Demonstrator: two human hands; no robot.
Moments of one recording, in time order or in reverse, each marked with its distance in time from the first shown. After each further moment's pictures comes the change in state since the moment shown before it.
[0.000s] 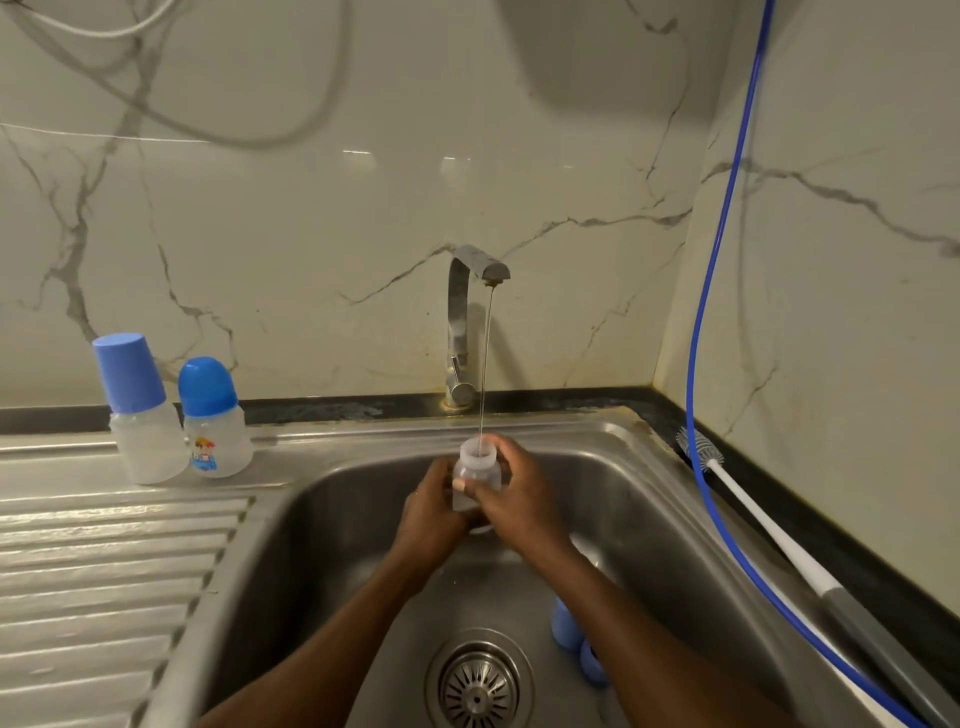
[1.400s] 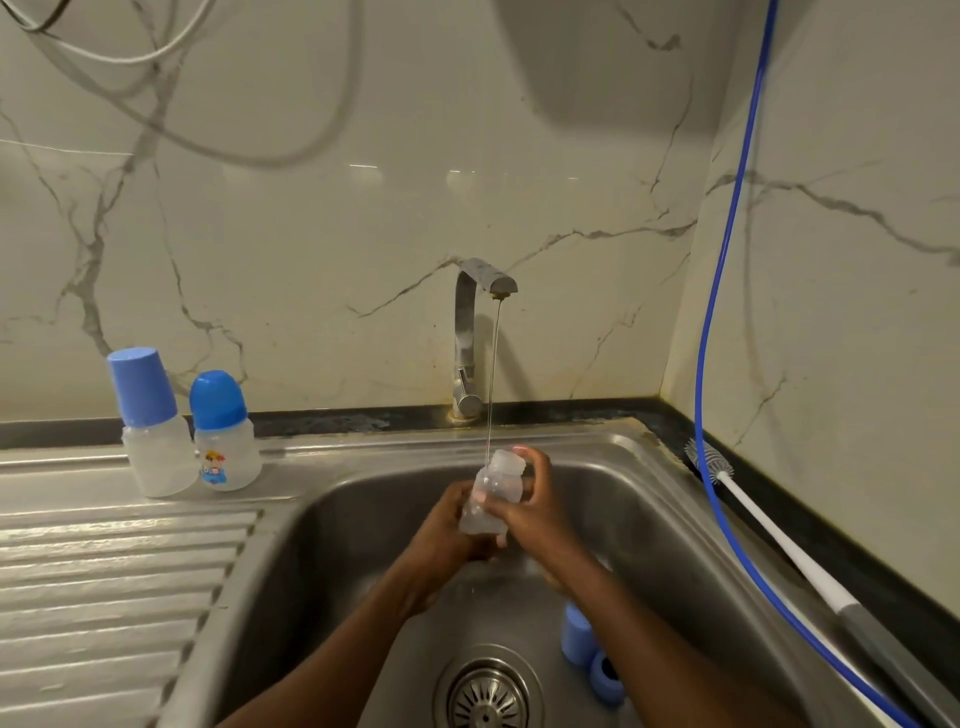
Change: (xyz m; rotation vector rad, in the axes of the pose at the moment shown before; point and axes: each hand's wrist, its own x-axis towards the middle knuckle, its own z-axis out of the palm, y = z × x) left_hand 0.002 0.000 -0.005 -0.162 -0.173 -0.120; right_hand 0.014 0.018 0.009 0.220 0.088 0.166
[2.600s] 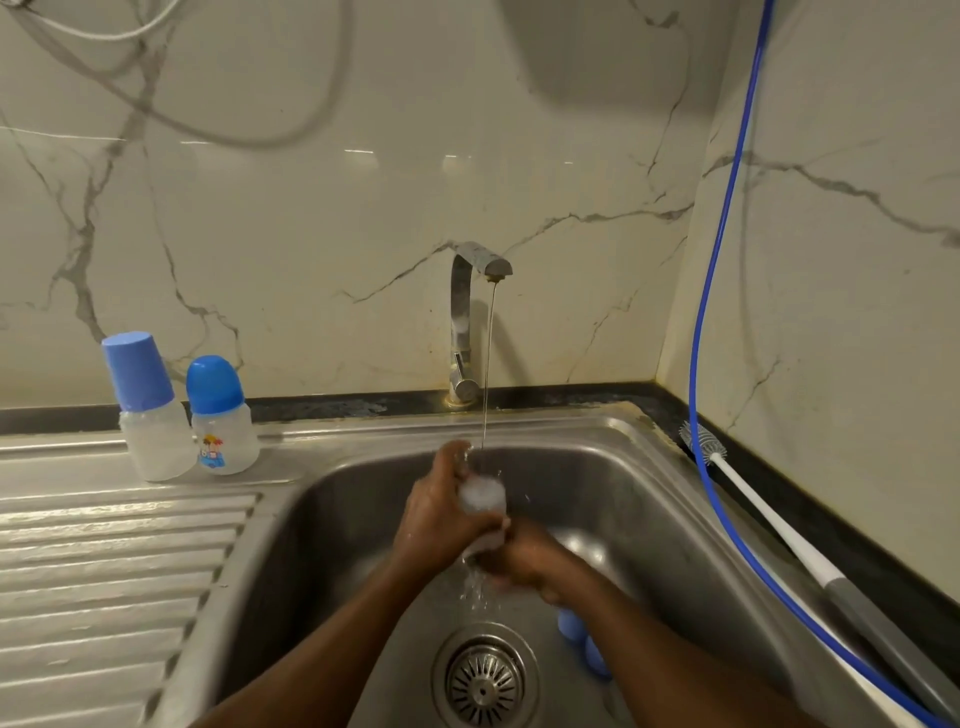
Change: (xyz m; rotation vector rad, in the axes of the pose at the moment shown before) left_hand 0.000 0.013 0.004 0.452 0.244 0.304; right_hand -0.030 0.000 -0.014 -0.201 -0.428 0.276
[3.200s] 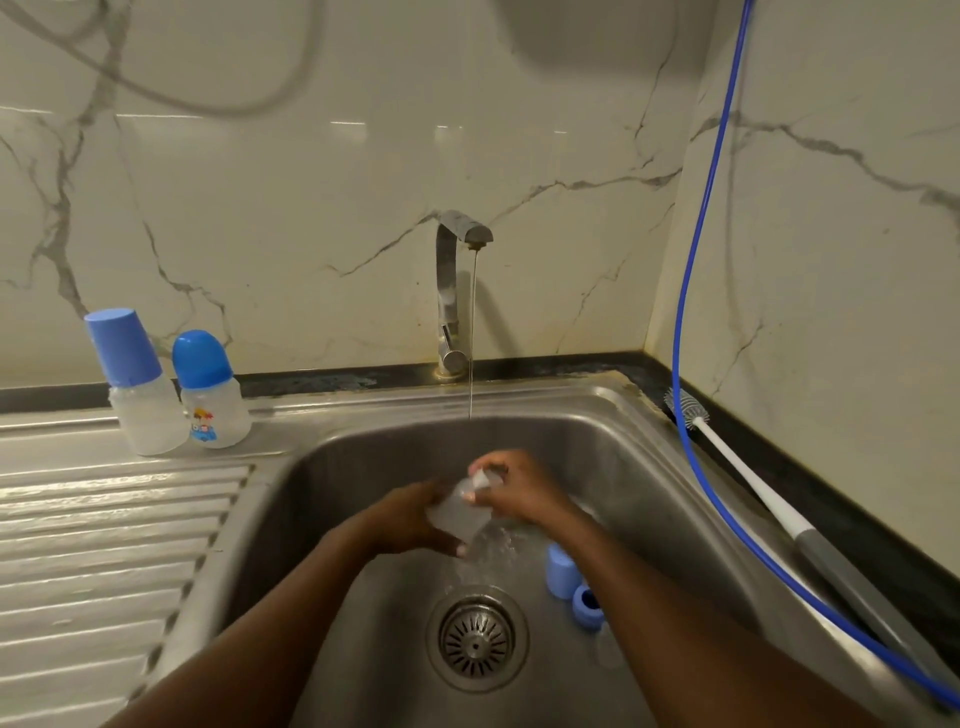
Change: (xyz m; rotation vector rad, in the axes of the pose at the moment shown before) left_hand -0.010 -0.019 -0.032 0.351 -0.573 -0.350; right_hand 0.003 -0.004 -0.019 -0.220 0.135 -0.140
